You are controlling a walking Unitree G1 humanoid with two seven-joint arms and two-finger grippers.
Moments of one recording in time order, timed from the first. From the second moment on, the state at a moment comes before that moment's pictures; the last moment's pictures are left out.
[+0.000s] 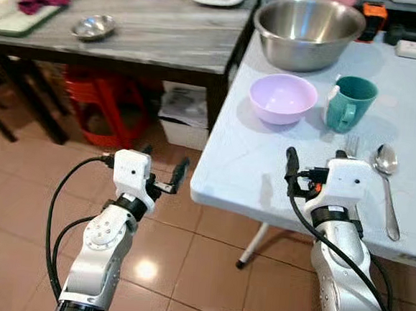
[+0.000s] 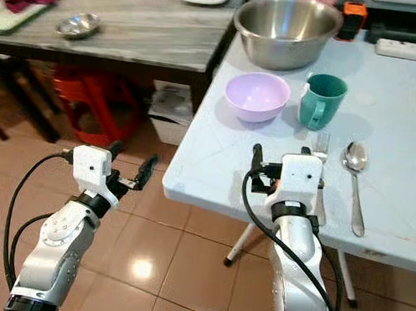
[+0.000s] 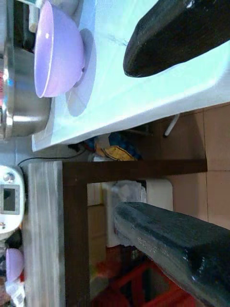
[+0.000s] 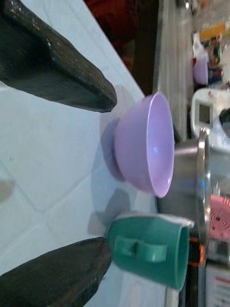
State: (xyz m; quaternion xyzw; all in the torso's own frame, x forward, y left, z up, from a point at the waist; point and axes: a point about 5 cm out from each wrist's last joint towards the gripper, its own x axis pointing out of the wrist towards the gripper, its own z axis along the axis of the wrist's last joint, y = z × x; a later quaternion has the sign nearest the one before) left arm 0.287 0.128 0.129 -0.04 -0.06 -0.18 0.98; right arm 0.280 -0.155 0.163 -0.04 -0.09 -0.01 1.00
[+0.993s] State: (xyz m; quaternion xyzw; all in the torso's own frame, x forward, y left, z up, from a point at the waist) left arm 0.285 0.127 0.127 -0.04 -0.06 -0.20 0.98; right arm 0.282 -0.145 0.167 -0.05 -0.10 0.01 0.99
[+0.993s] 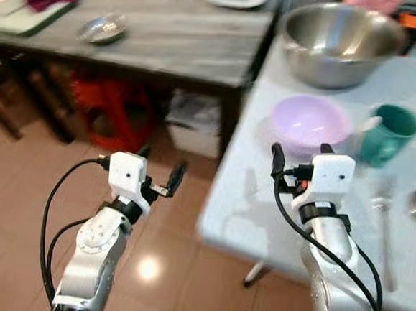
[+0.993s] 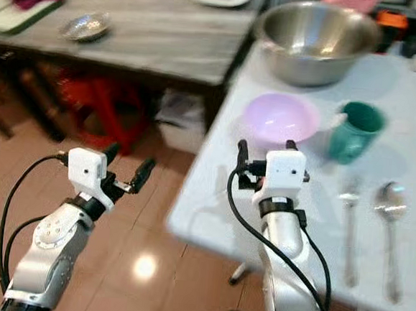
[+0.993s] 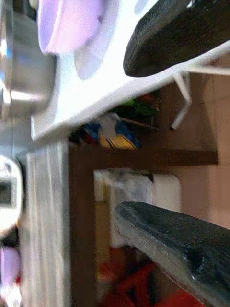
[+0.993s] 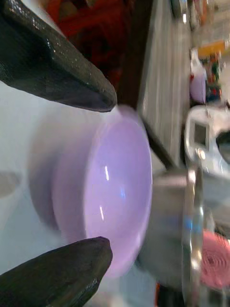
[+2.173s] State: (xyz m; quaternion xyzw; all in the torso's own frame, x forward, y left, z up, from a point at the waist) left arm 0.261 0.120 0.116 -0.05 -0.04 -0.35 0.94; right arm 0.282 -0.156 0.163 -0.20 -0.04 0.08 0.98
